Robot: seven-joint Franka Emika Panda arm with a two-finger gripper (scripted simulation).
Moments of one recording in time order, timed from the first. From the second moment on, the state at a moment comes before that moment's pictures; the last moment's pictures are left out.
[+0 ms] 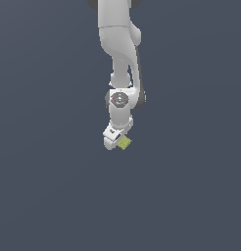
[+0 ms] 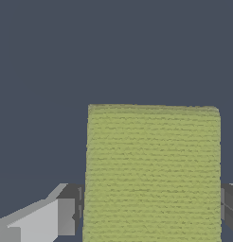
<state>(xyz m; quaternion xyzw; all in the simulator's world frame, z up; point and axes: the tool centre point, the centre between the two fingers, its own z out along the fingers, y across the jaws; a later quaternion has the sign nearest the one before) -0.069 -0.003 0.012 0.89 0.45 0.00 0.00</state>
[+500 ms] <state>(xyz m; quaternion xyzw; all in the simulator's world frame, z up) -0.067 -0.005 0.013 0.89 0.45 0.00 0.00</state>
